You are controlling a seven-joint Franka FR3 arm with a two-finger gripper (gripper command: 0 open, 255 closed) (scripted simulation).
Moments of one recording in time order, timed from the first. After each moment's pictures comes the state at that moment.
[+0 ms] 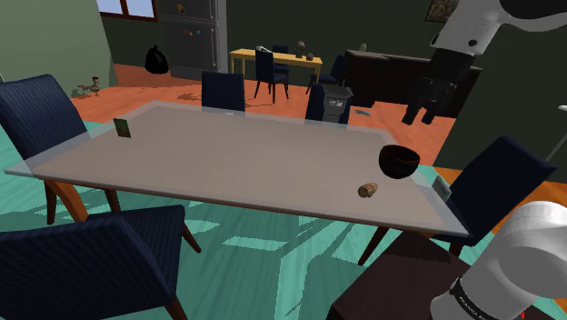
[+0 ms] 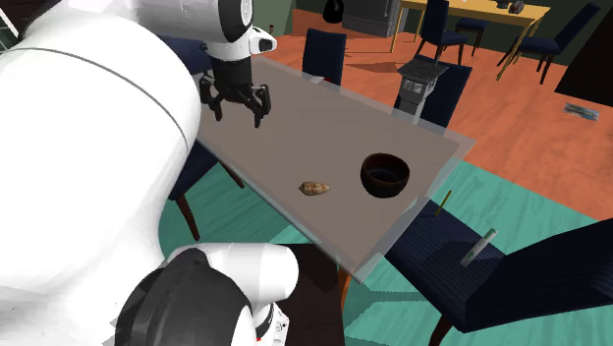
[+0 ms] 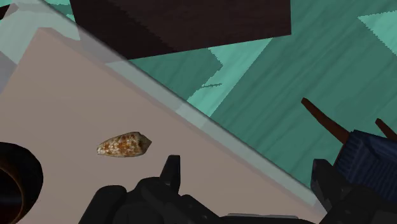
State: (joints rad) arm -0.01 -0.83 -0.02 -2.28 0.10 1.52 0.13
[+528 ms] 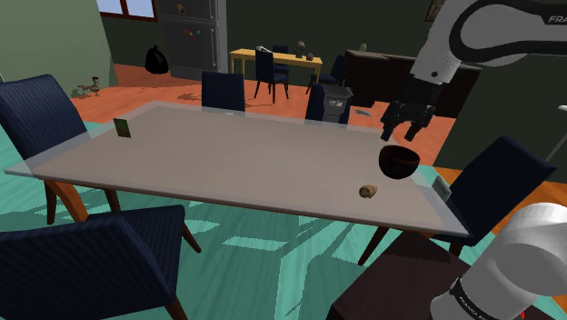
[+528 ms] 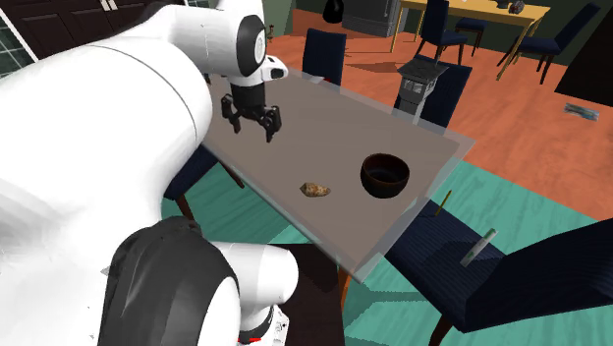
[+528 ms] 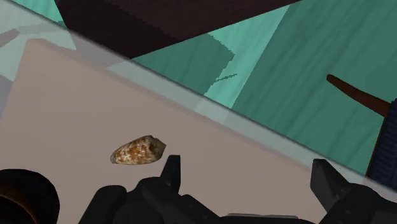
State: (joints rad) arm -0.08 -0.77 0.00 -2.41 0.08 1.72 0.24
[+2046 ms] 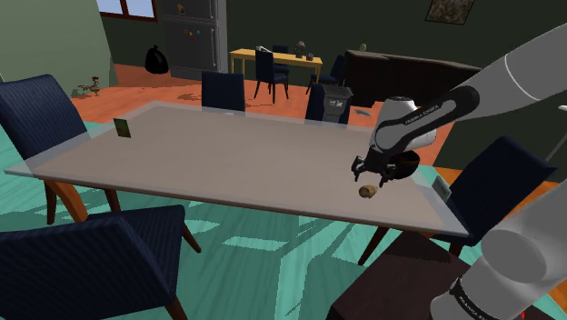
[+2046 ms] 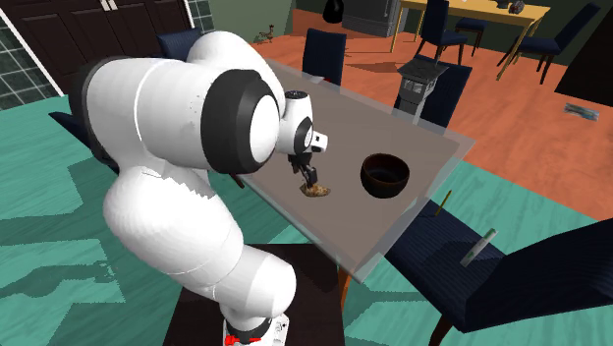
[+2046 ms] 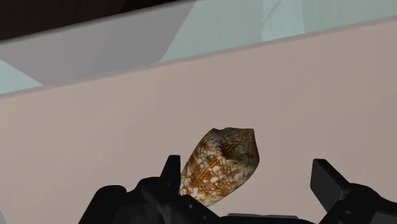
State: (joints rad) arm -0.35 -0.16 0.05 -2.59 -0.05 2.48 0.73
